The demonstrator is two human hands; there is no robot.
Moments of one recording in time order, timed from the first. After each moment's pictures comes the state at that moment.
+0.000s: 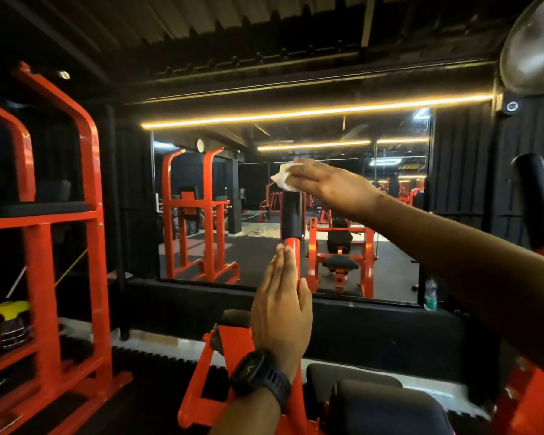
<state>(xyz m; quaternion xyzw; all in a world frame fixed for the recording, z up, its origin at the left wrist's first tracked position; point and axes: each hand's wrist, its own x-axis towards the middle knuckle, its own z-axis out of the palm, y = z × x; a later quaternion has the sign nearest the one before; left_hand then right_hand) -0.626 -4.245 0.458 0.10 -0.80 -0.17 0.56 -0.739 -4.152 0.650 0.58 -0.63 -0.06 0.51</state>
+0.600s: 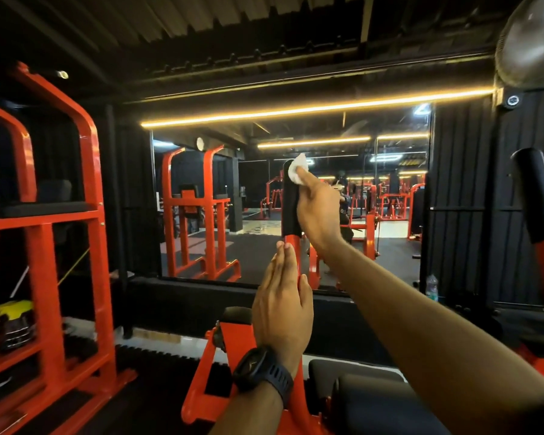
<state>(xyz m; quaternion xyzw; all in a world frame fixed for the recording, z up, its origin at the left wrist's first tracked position) -0.629 -4.245 0.456 0.11 -0.80 -0.15 0.57 -0.701 -4.203 0.597 0.41 -0.65 0.56 0.31</state>
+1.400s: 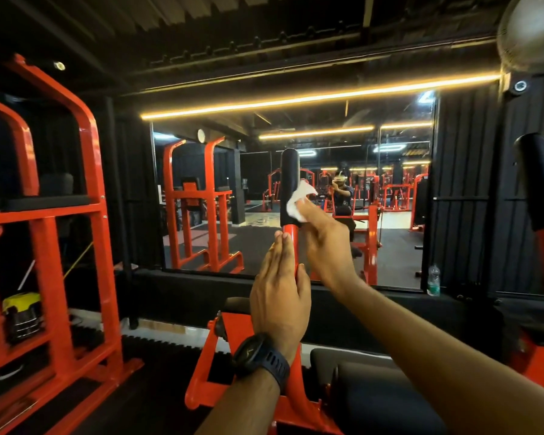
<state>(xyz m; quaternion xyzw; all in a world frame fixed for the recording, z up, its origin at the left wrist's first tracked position) -0.628 -4.245 0.458 0.12 -0.81 -0.14 0.56 -0.706 -4.175 0.526 0.48 -0.63 0.52 0.32</state>
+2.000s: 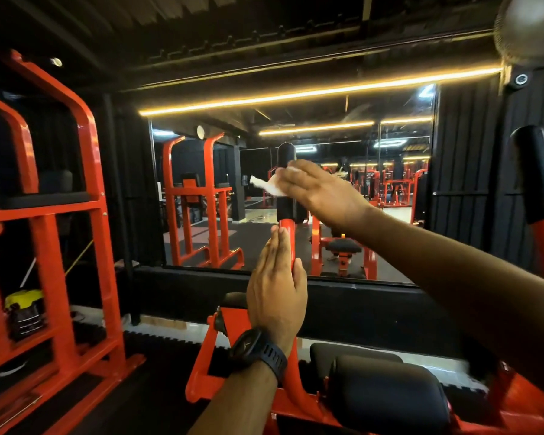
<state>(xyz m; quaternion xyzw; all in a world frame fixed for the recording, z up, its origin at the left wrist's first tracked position) -0.625 -4.244 0.459 0.12 -0.81 -0.15 0.56 -0.734 -4.157 0.605 0.57 -0.61 -0.05 0.55</state>
